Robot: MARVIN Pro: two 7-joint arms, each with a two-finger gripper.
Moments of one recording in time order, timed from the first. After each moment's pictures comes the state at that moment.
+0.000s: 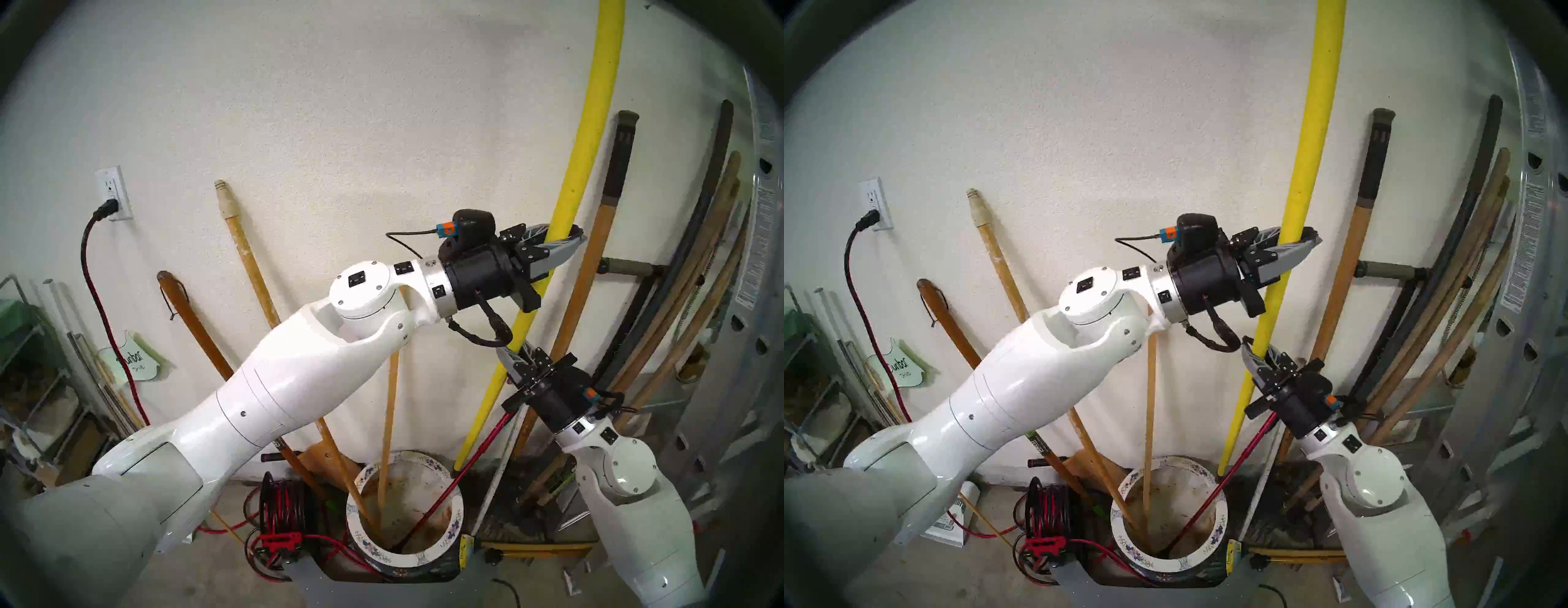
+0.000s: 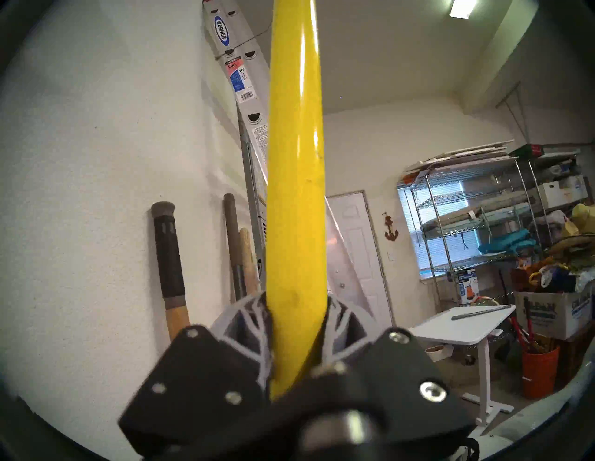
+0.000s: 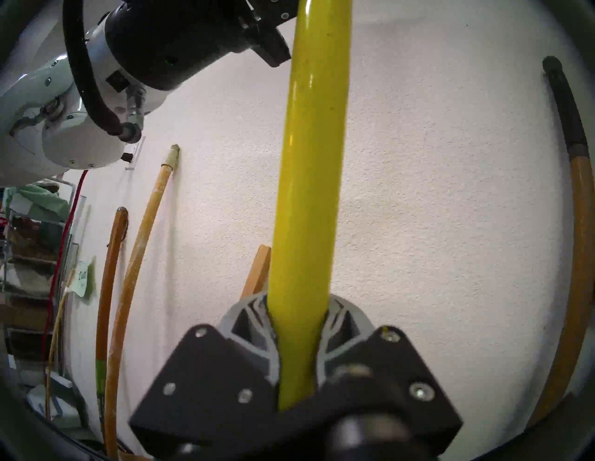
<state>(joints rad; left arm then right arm) 0.85 -1.27 -0.74 -1.69 -0.81 -0.04 -0.52 -1.86 -1.11 1.61 -1.87 0.36 -0.39 0.46</state>
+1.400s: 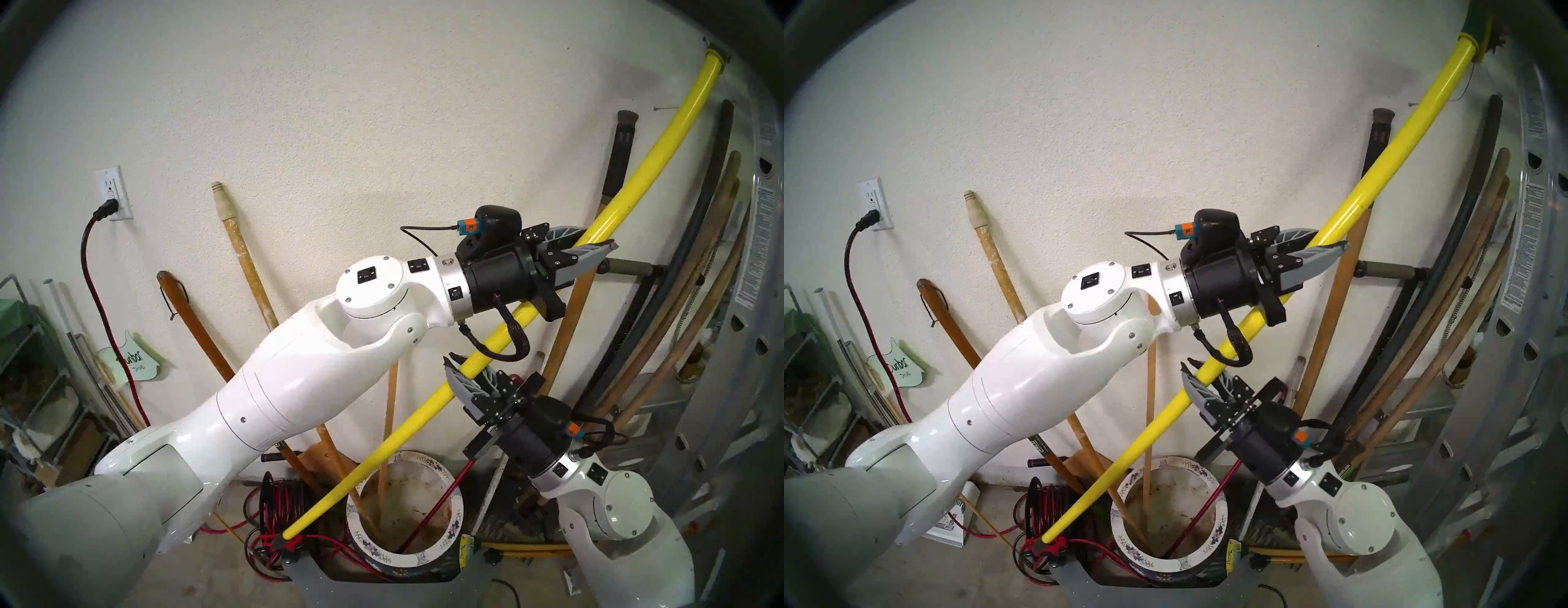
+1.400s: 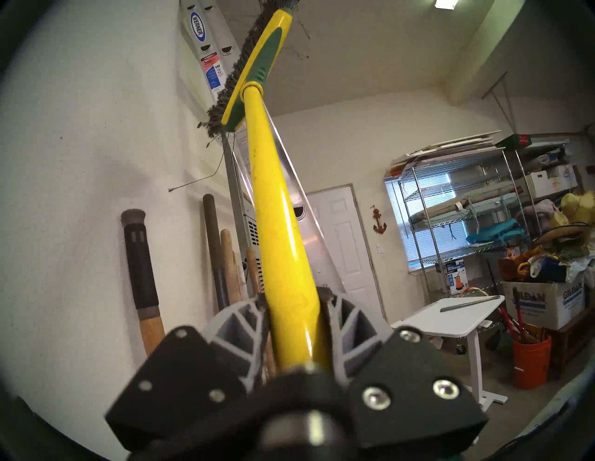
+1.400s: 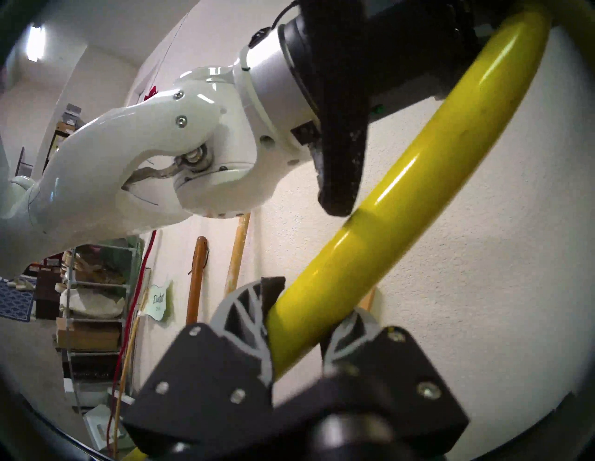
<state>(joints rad) 0.84 -1.27 -0.74 -1.78 -0.77 0.01 -0.49 -2.07 -1.15 1.53 -2.19 0.25 -0.29 0.44</state>
